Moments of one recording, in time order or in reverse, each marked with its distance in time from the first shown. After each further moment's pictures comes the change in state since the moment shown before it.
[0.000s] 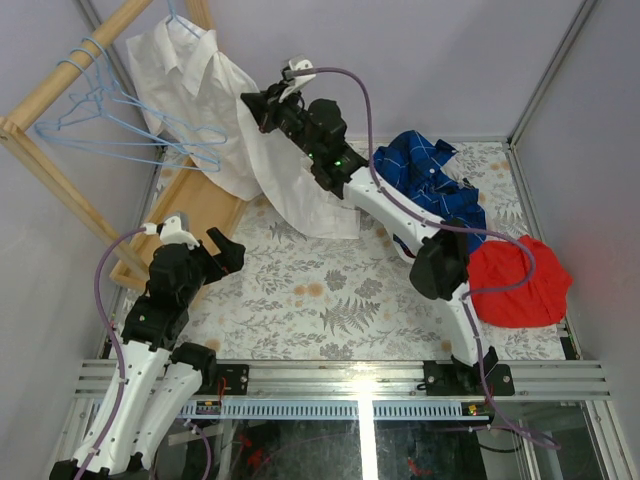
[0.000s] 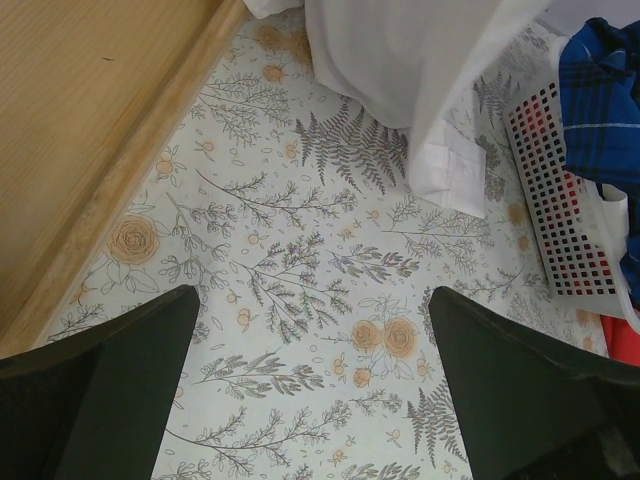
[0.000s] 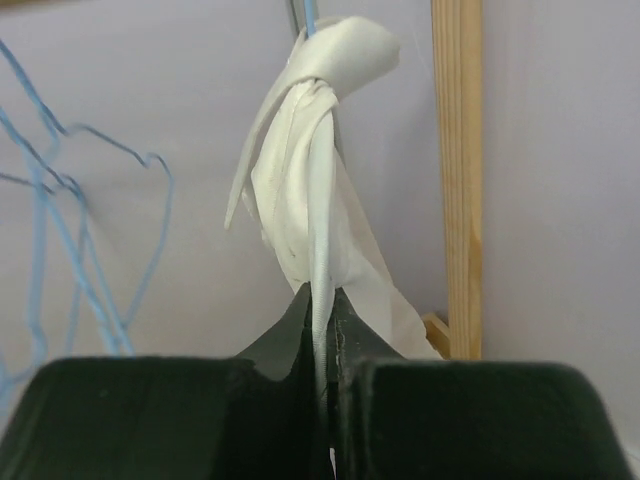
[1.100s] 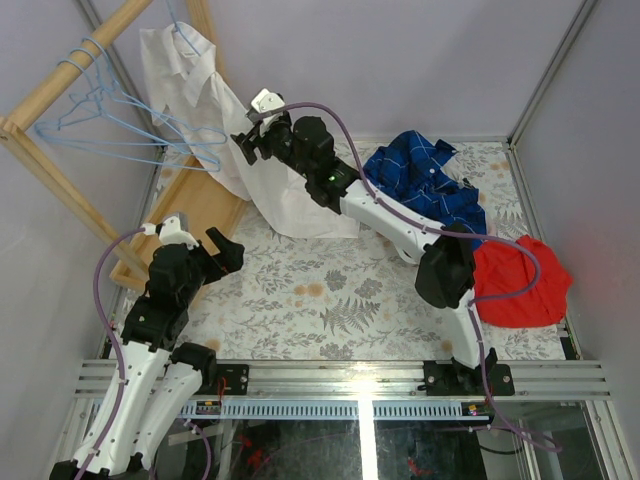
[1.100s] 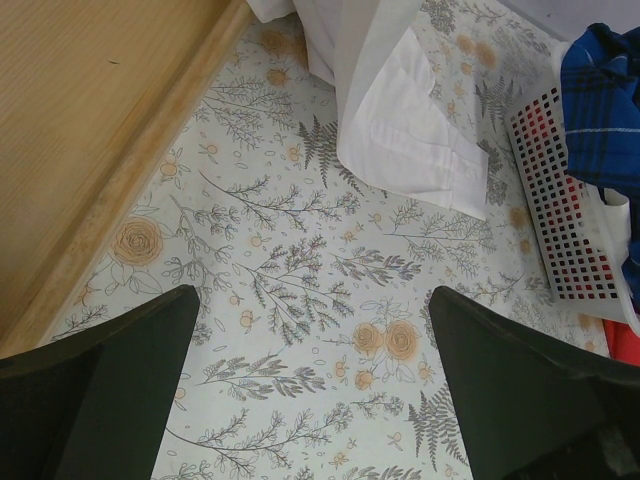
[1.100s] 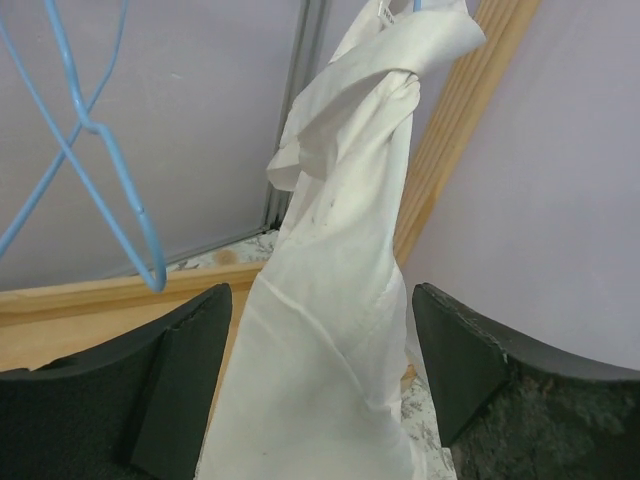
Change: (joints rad) left arm 0.000 -0.001 0.000 0.000 -0.010 0.000; right arm 0.062 -0.117 -0.182 -0.098 0.002 -0.446
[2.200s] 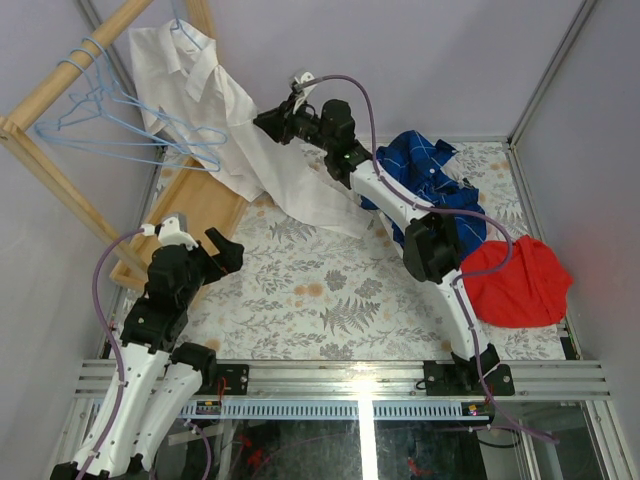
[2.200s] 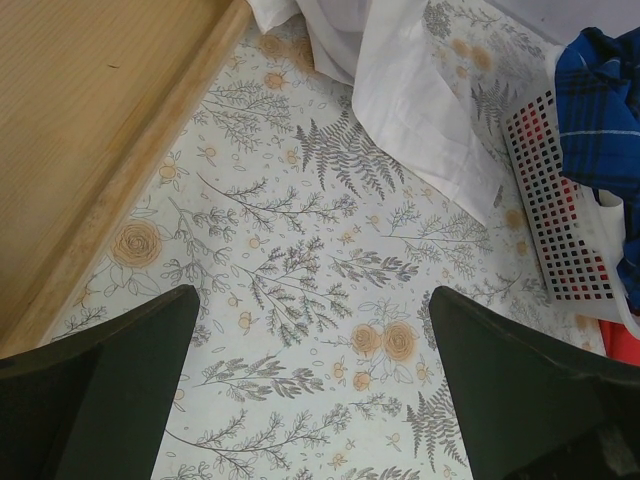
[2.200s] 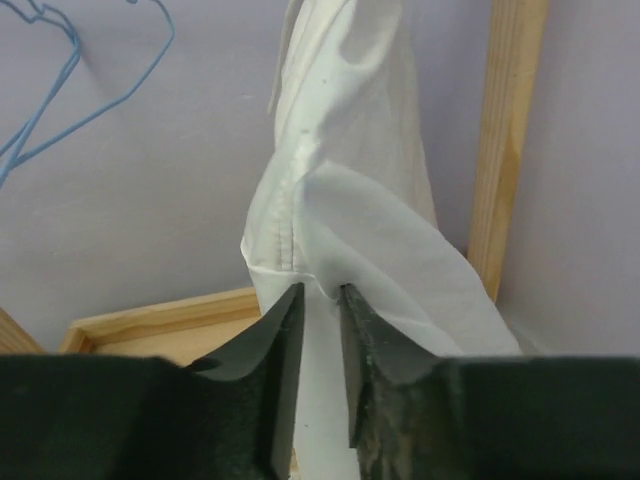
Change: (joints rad) left arm 0.000 -0.016 0.000 0.000 0.000 0.000; right arm -0.212 0.267 0.221 0.121 -0.423 0.481
